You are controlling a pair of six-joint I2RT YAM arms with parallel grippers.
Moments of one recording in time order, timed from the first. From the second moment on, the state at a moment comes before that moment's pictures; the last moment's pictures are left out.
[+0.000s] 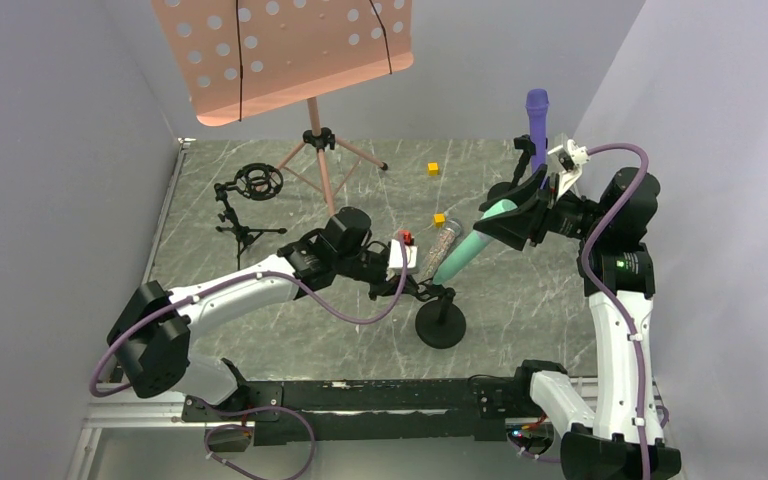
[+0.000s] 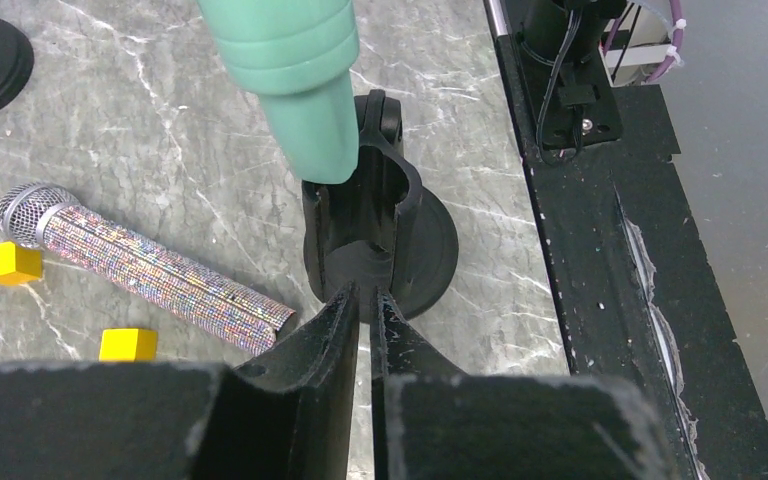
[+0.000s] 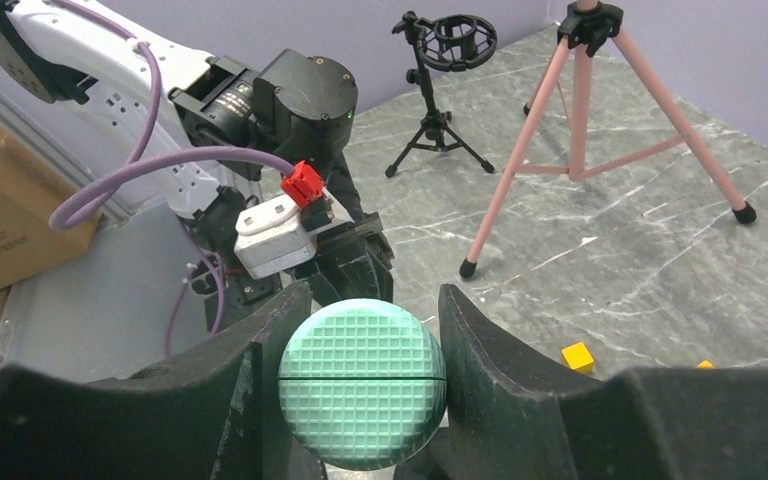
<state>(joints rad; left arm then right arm) -0.87 1.43 1.00 -0.06 0.73 0.40 -0.12 0.92 1.16 -0.31 -1.34 0.19</state>
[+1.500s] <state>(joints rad) -0.91 1.44 0.93 0.09 0.65 0.27 -0.12 0.85 1.04 -0.51 -1.41 -0.10</state>
